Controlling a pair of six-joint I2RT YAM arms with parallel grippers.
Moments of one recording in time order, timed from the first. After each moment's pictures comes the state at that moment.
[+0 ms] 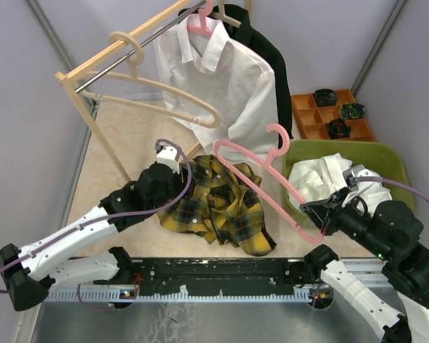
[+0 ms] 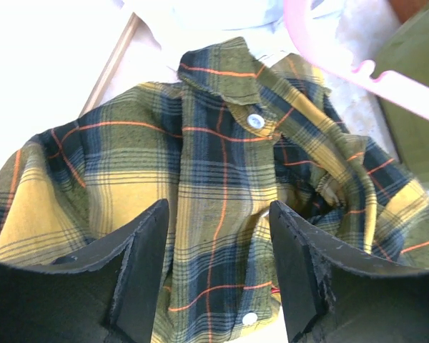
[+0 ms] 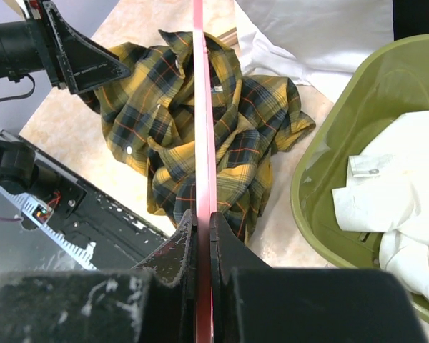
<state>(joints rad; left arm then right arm) -0.92 0.97 0.85 -0.38 -0.42 -0.46 0.55 0.39 1.20 -1.09 -0.10 0.29</state>
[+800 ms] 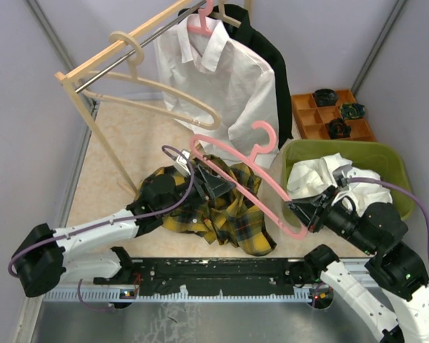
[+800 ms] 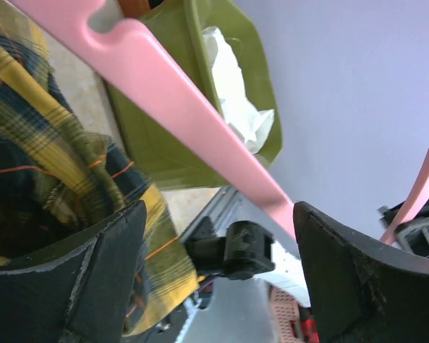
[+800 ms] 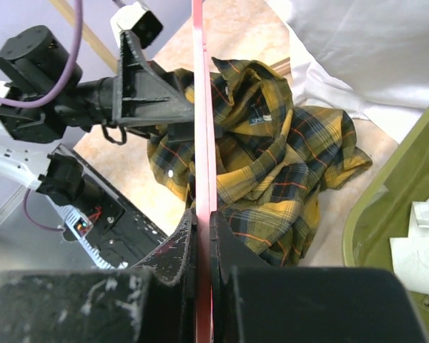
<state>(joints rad) -0.92 1.12 0.56 0.47 0.06 -1.09 0.55 0.31 0.99 -0.83 -0.22 0.36</state>
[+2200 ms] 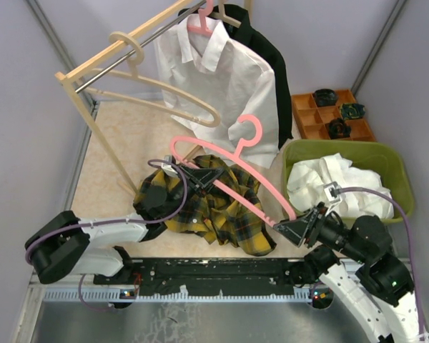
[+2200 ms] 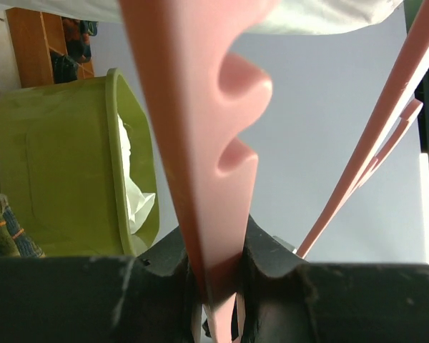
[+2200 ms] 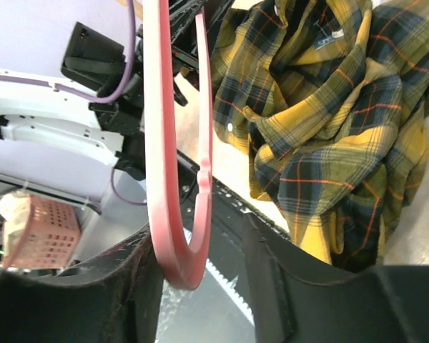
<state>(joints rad) -0.92 1.27 0.40 1.09 -0.17 -1.56 0.55 0.12 0.77 -0.83 -0.38 0.69</state>
